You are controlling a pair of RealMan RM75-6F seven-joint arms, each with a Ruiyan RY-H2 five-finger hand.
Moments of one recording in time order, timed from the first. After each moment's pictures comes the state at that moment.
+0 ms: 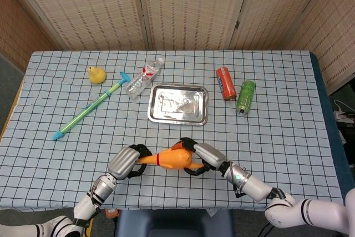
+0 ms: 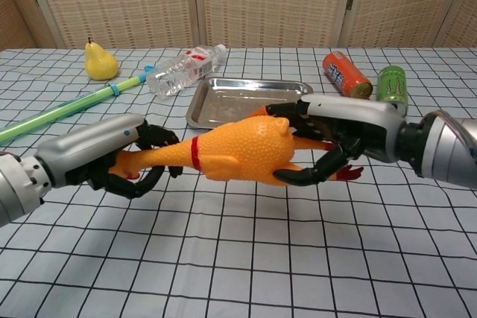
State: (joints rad) left arm -0.57 -1.60 -0.04 -1.56 1.47 1.09 0.03; right arm 0.72 -1.46 0.06 -1.56 -1.61 0.84 0.70
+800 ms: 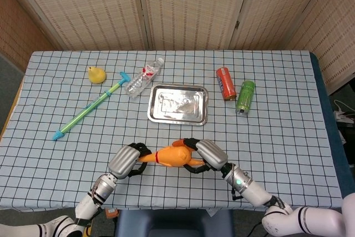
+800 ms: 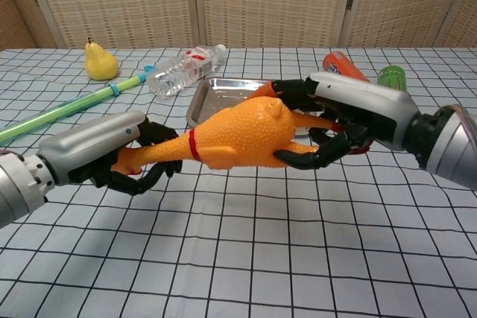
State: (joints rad) left arm -0.57 -1.62 -0.05 -1.54 1.48 1.11 0.06; right arm 0.66 -1.51 0.05 -1.58 -1.57 1.01 0.46
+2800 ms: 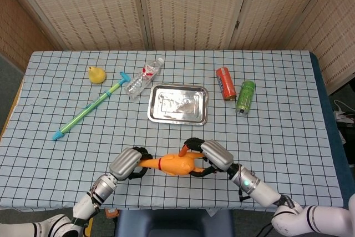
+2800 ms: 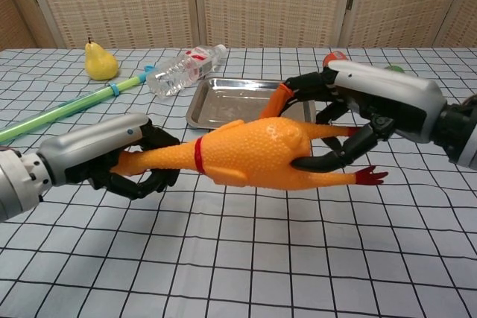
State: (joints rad) left arm -0.59 -1.56 -0.04 -1.59 1.47 1.05 -0.03; right arm 0.68 -1.43 -0.02 -1.58 -1.65 1.08 0.56
